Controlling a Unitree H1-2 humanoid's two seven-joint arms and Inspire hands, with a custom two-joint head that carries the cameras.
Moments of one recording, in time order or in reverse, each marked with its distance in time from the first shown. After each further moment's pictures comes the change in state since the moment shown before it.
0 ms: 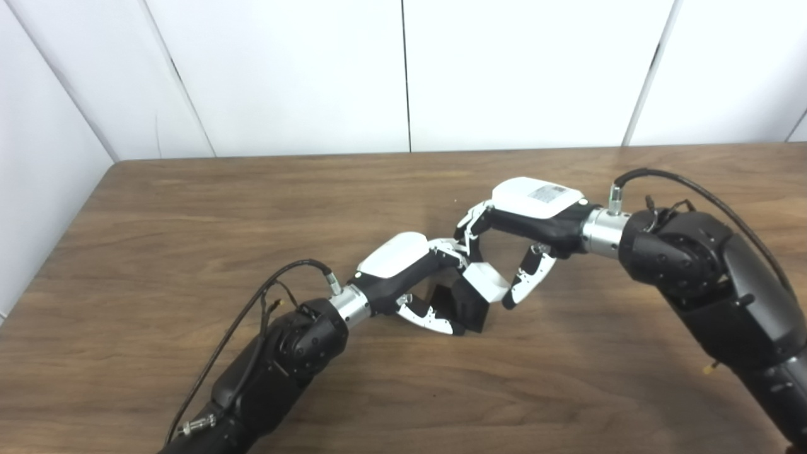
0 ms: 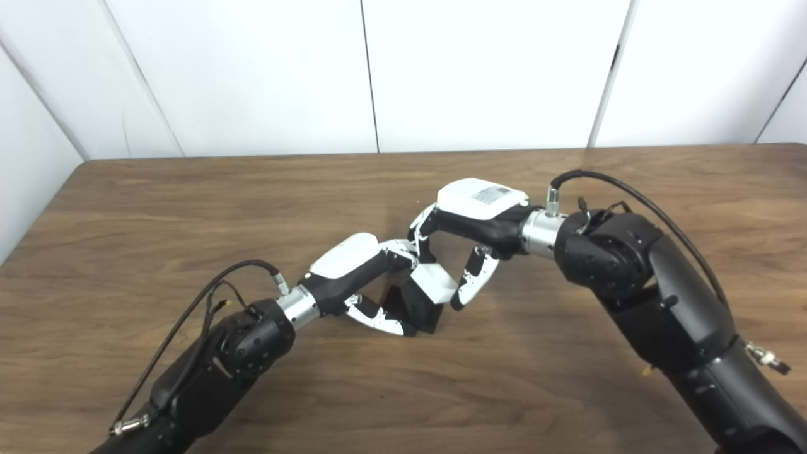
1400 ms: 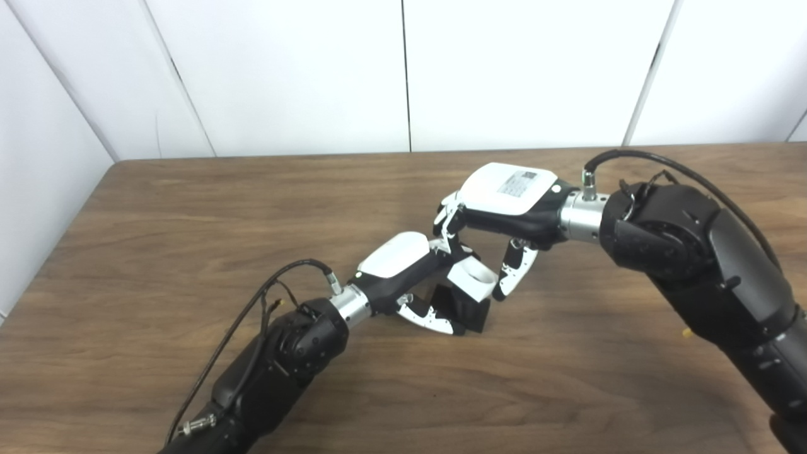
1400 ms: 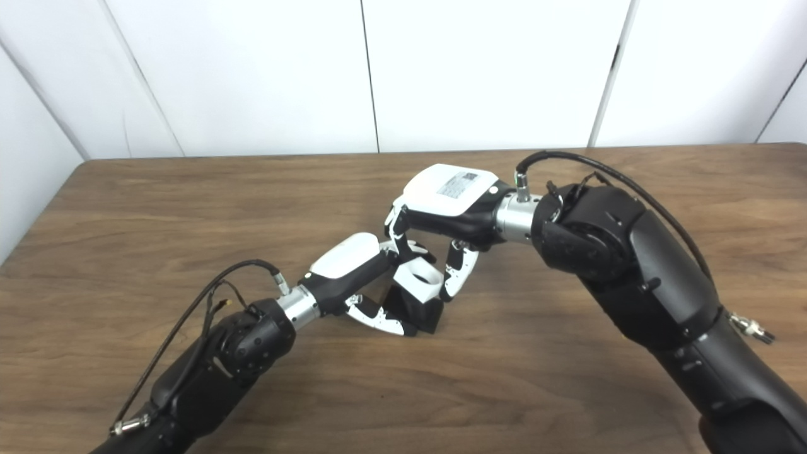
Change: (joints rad) left arm 0.000 -0.001 -0.002 -0.003 0.003 0.003 0.000; right arm -0.075 0.035 0.052 -0.025 -0.084 -0.069 0.050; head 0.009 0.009
